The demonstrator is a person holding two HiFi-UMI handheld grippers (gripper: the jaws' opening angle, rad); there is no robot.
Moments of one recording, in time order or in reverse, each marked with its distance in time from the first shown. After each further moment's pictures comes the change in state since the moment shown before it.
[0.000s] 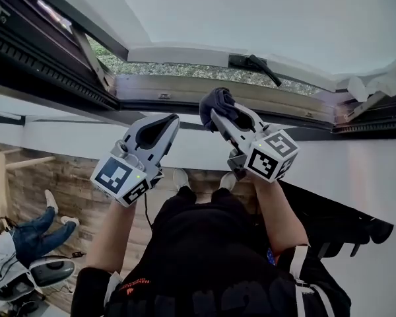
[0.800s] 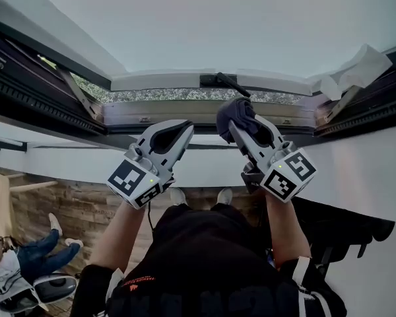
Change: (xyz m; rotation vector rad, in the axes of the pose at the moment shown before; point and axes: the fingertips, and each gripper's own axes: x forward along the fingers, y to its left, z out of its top) left arm 0.081 -0.071 0.039 0.064 -0.048 -0.139; right arm -0.108 -0.019 0.088 -0.115 -0.162 -0.079
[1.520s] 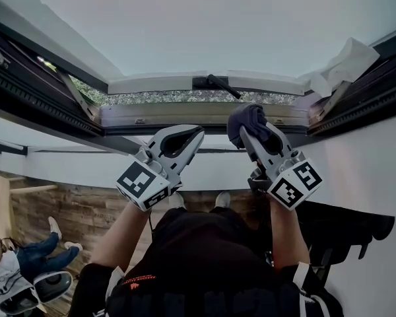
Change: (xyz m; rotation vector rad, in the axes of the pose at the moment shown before) left arm 0.017 -0.050 0.004 0.016 0.002 -0.066; right arm -0.056 -0.002 0.018 -0.019 -0.052 -0.058
